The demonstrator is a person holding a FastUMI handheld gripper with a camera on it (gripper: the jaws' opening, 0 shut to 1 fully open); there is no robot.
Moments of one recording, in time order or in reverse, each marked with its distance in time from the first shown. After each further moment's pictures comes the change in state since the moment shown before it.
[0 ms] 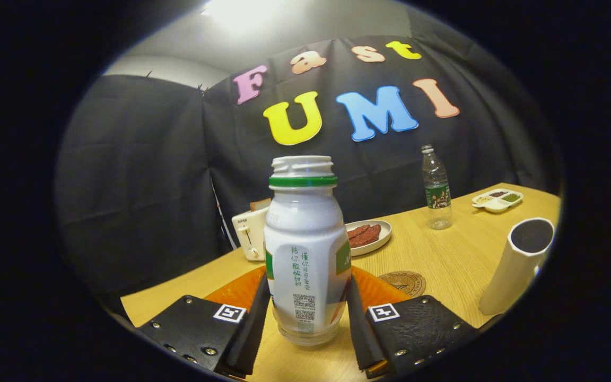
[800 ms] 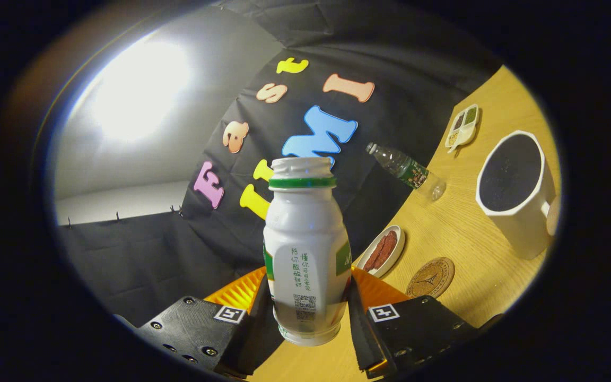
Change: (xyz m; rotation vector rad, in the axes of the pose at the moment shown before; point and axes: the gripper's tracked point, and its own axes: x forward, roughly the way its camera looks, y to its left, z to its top) arm -0.020 -0.028 0.072 0.672 -0.277 0.063
